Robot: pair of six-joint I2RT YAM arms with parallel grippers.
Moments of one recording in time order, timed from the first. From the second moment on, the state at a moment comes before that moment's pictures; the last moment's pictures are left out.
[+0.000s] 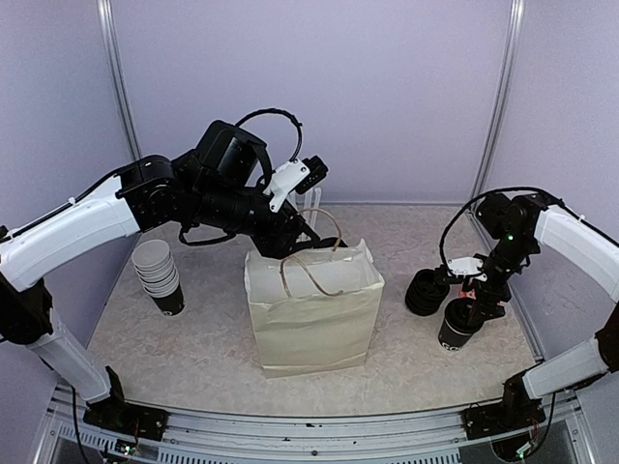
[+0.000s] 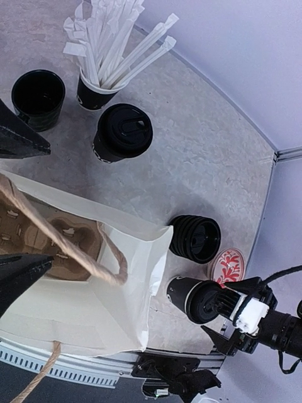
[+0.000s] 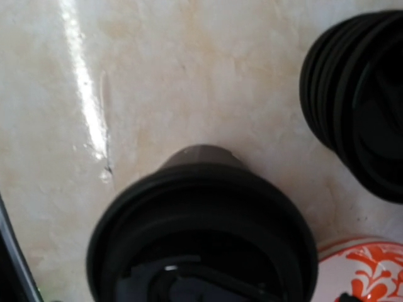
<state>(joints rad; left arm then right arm) -1.02 1.56 1.67 -0.73 0.02 0.08 0.23 1.31 1.15 -1.31 -0.20 -1.15</state>
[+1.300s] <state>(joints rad) -1.01 1.56 1.64 -0.72 -0.03 0.08 0.23 1.24 1.10 -1.27 -0.23 -1.10</state>
